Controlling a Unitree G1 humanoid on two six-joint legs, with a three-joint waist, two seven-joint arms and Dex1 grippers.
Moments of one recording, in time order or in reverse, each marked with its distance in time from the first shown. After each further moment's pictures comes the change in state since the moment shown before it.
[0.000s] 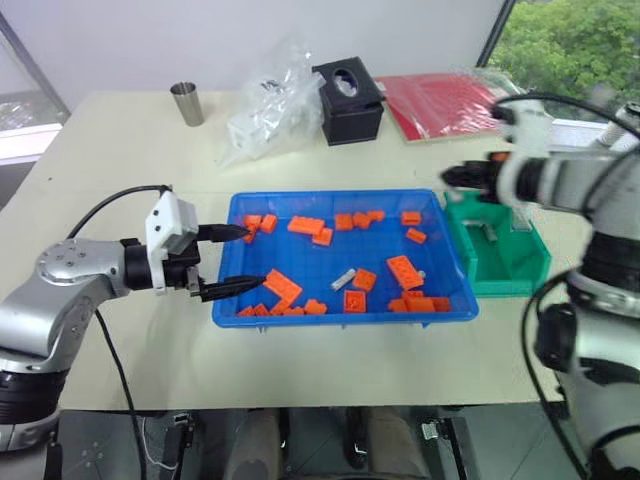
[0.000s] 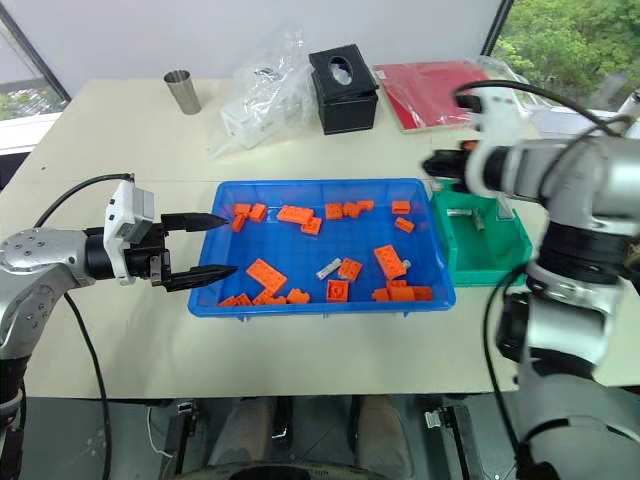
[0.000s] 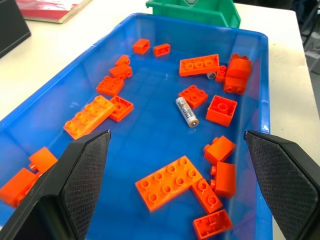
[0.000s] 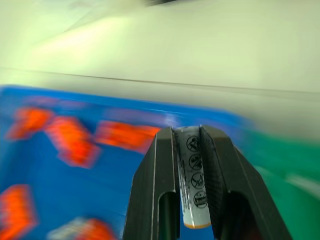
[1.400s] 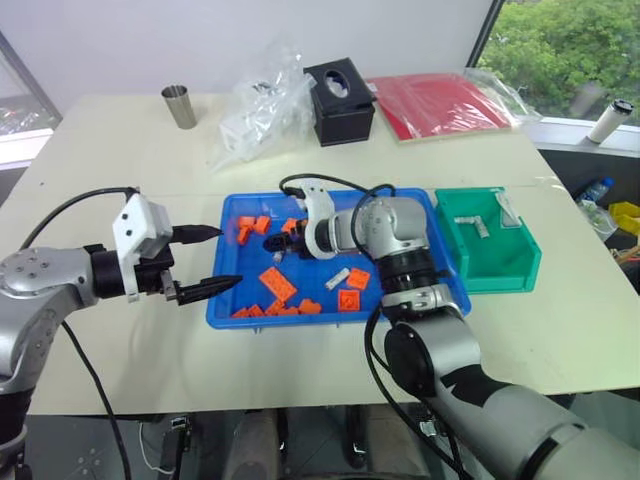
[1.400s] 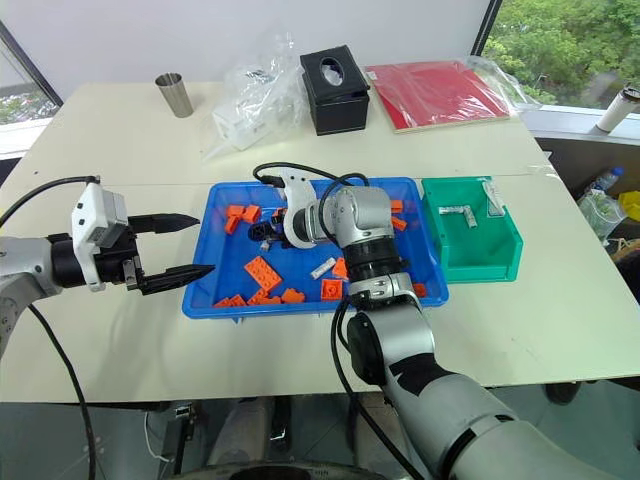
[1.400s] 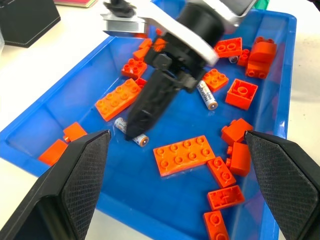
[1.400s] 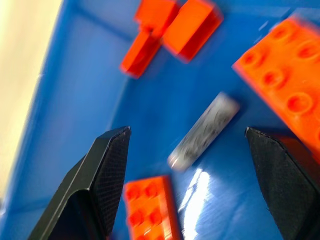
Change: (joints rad) left arm 0.144 0.084 0.135 -0.059 -0.013 0.017 0.065; right arm -0.174 0.832 0.160 0.536 -0.185 -0.314 -0.203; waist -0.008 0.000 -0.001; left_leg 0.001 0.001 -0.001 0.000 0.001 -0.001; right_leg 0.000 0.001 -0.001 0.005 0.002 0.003
